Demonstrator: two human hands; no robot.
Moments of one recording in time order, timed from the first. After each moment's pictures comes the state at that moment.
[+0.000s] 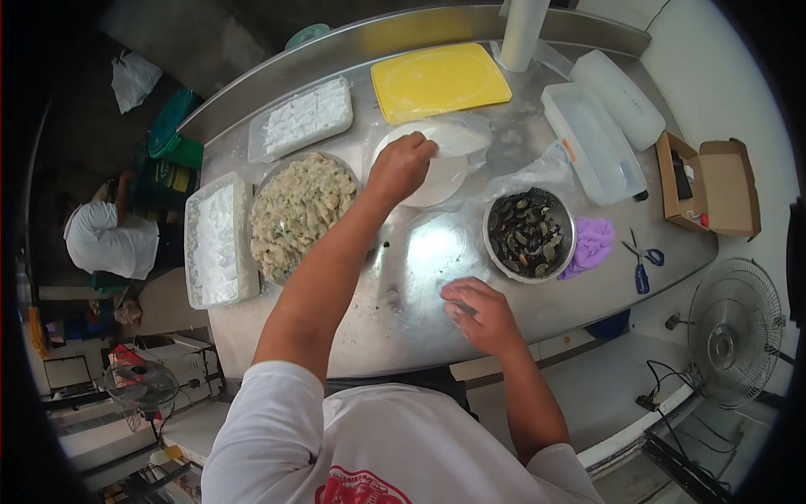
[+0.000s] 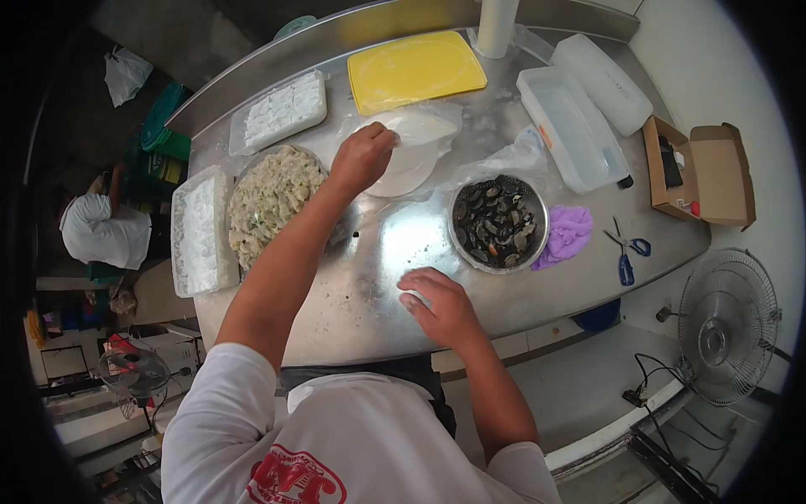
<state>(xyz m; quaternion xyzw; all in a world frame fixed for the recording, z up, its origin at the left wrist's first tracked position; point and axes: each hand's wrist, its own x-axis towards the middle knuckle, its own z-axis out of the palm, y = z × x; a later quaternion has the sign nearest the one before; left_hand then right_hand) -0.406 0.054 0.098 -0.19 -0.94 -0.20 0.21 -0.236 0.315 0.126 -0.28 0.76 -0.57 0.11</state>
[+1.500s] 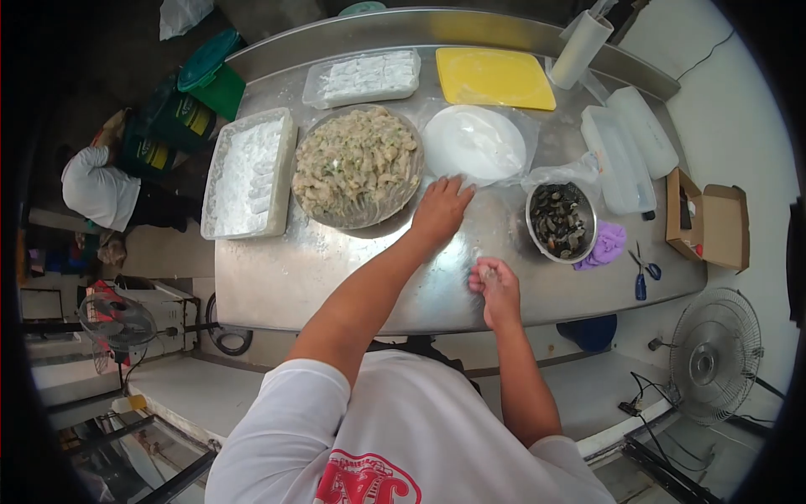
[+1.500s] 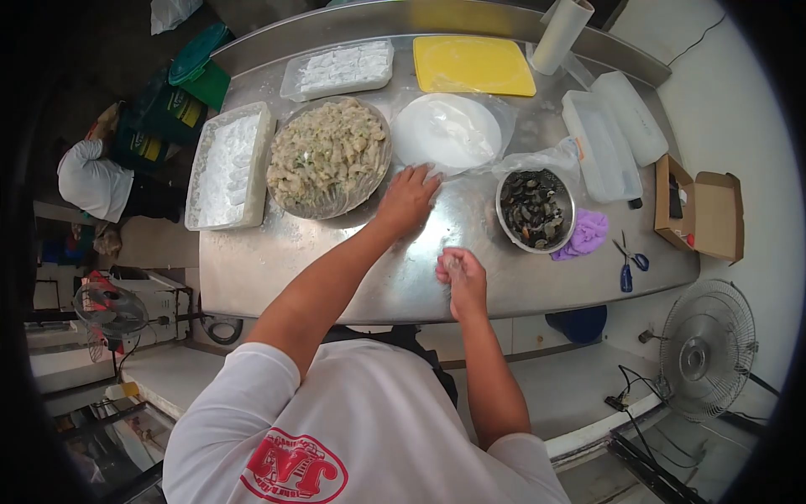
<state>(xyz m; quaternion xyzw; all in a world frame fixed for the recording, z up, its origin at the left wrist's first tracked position) -0.255 0.080 0.052 -0.07 -0.97 -0.14 0.17 -0.184 0.285 0.049 0.08 0.60 -0.75 0.26</state>
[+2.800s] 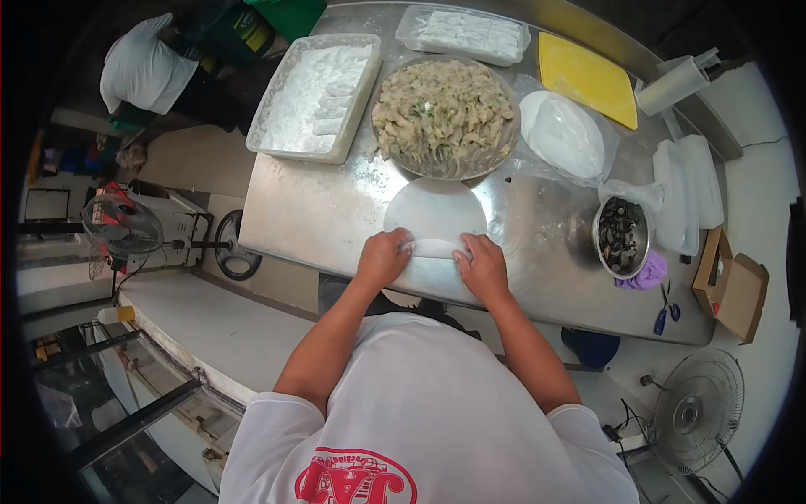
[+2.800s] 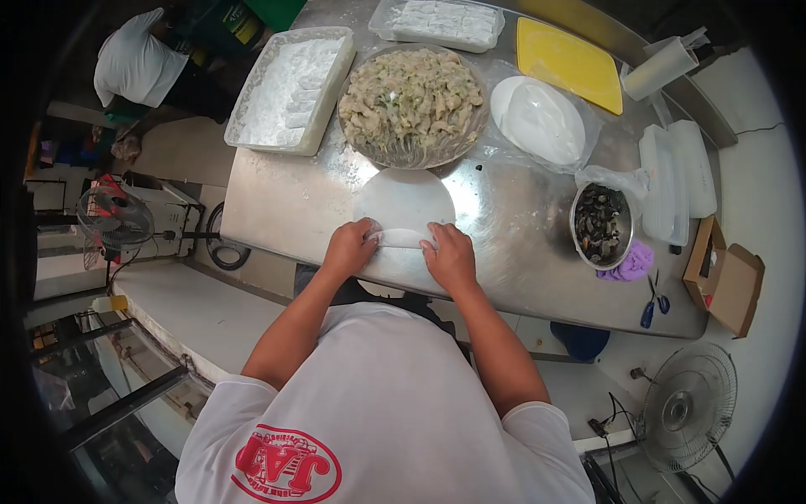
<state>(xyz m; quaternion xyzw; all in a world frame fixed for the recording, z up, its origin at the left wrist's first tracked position) -0.008 -0.006 0.043 0.26 -0.90 -0.34 0.00 -0.145 0.189 0.020 -0.40 0.83 -0.36 0.12</state>
